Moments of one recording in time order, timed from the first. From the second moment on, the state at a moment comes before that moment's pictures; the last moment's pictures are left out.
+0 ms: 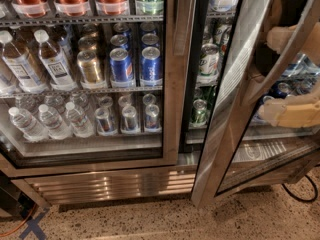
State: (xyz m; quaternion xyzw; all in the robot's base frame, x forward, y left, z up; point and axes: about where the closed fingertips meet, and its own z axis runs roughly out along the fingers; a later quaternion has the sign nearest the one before) arm 0.383 -0.144 1.069 -0.41 0.60 0.30 0.62
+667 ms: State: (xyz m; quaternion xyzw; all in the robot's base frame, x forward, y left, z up) arm 0.382 -0.144 1.075 -0.41 0.59 0.29 0.63
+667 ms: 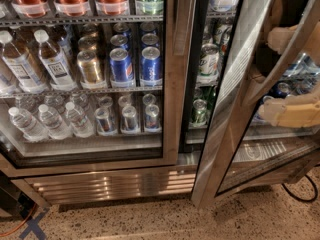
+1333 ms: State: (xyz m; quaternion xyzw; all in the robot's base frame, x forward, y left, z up) arm 0.378 -0.145 1.075 -0.41 0.60 0.28 0.63
